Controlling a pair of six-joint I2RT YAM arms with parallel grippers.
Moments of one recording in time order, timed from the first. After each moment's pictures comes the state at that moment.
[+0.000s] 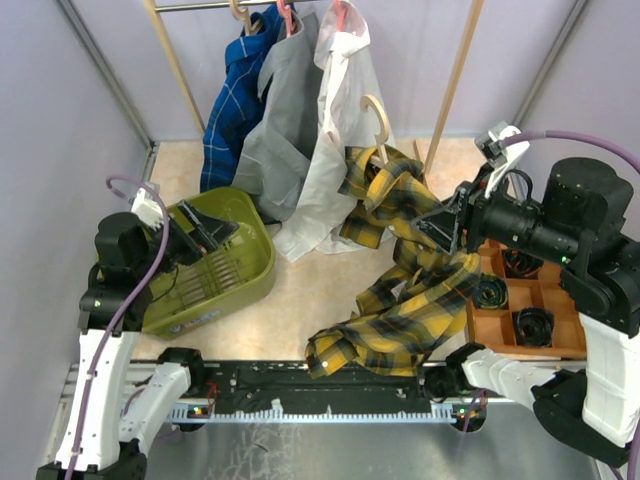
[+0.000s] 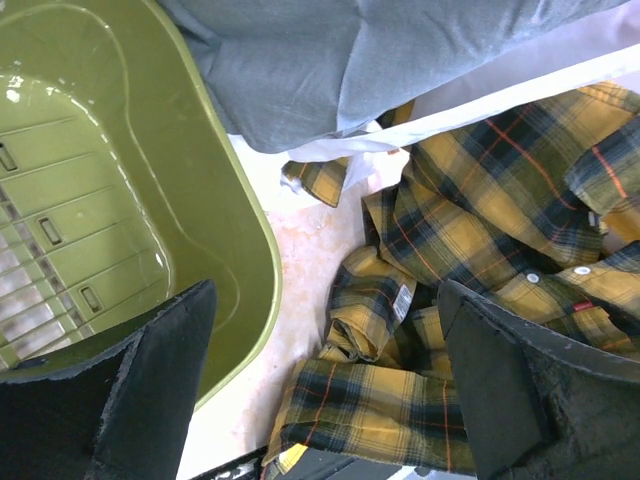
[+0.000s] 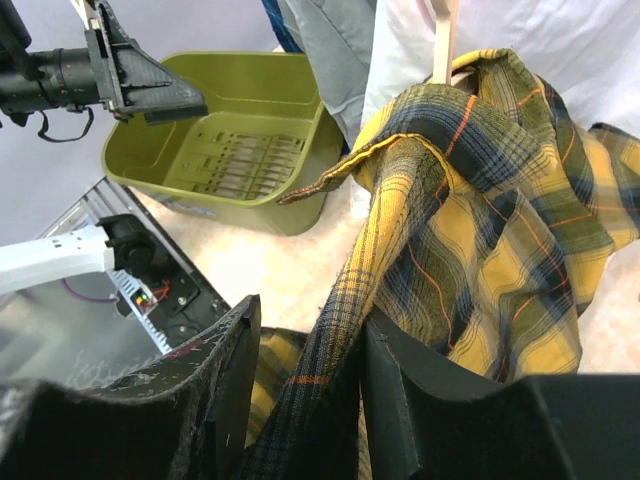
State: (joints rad) left arm -0.10 0.69 0.99 -0.64 0.36 -0.71; right arm 0.51 1.05 1.99 -1.23 -0.35 0.13
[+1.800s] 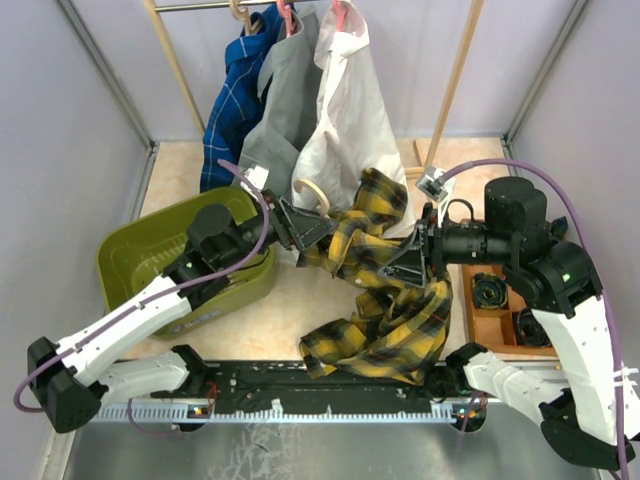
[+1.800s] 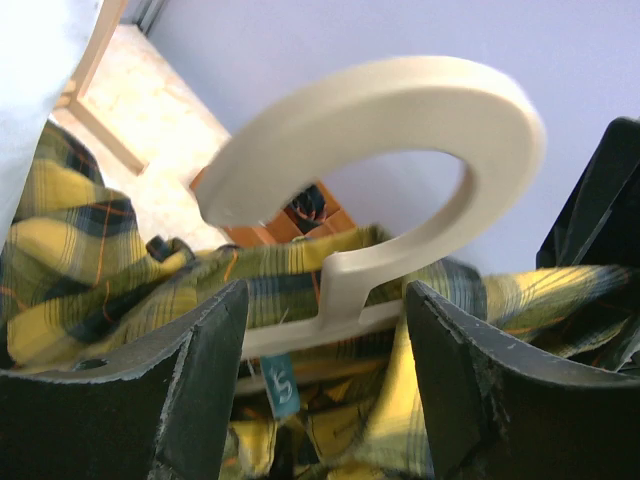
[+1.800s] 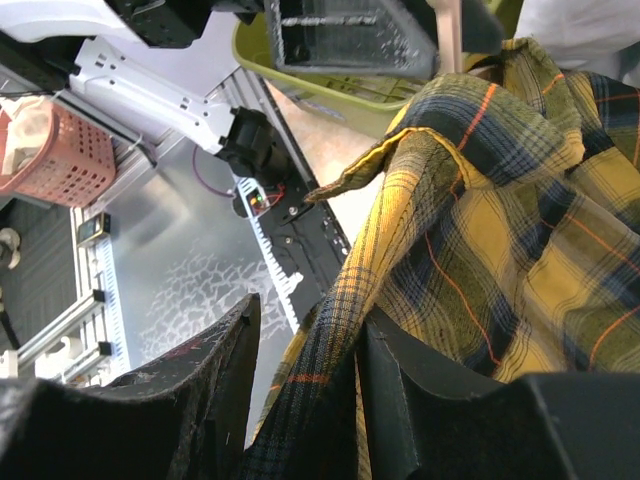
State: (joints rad) left arm -0.80 1.05 0.89 0.23 0.23 -0.72; right arm 0.51 0.91 1.50 -1.03 -0.74 0.18
